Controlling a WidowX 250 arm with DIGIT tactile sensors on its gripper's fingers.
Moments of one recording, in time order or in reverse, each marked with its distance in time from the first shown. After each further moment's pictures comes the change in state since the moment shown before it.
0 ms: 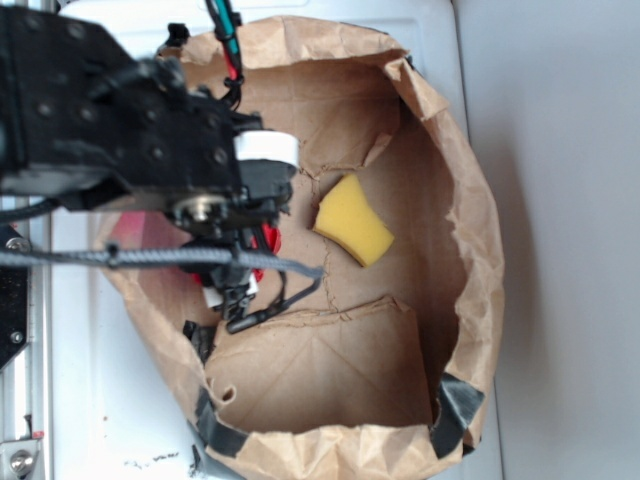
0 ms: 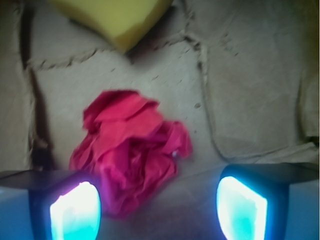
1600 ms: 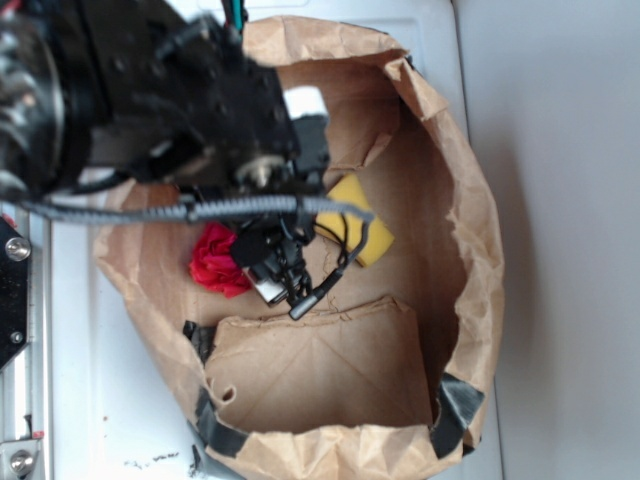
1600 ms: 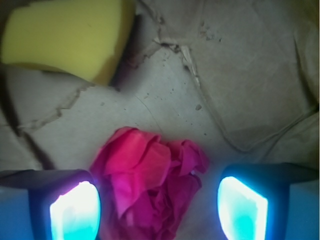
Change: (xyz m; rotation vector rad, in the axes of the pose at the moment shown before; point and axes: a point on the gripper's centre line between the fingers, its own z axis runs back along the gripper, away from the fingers) arm 0.010 -0.022 -0.014 -0.029 0.063 0.309
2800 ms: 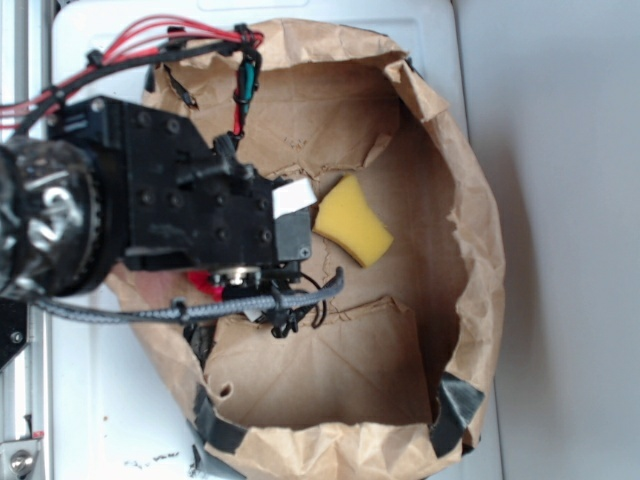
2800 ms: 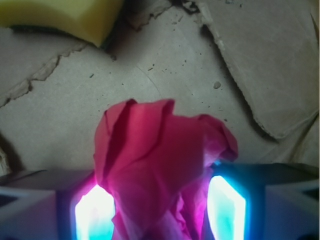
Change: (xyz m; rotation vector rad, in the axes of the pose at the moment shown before) arm -0.016 -0.010 -0.024 0.056 -0.048 -0.041
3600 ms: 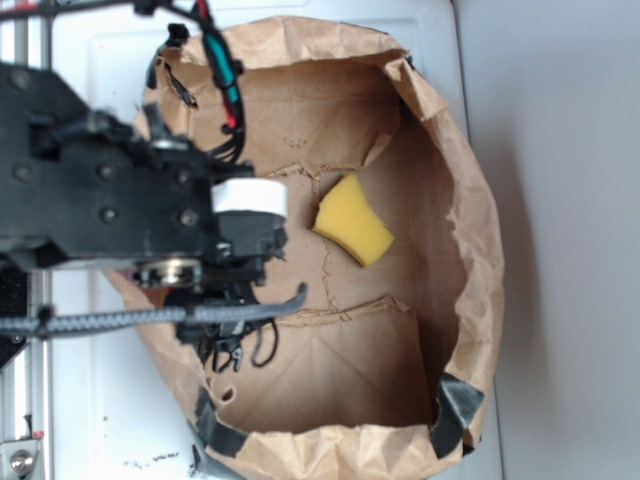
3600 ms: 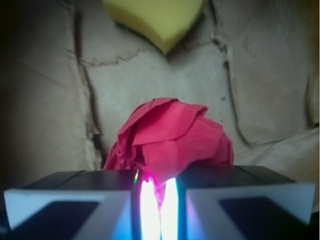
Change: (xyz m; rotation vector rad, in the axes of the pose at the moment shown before) arm 0.001 0.001 0.065 -0.057 -0.031 -0.293
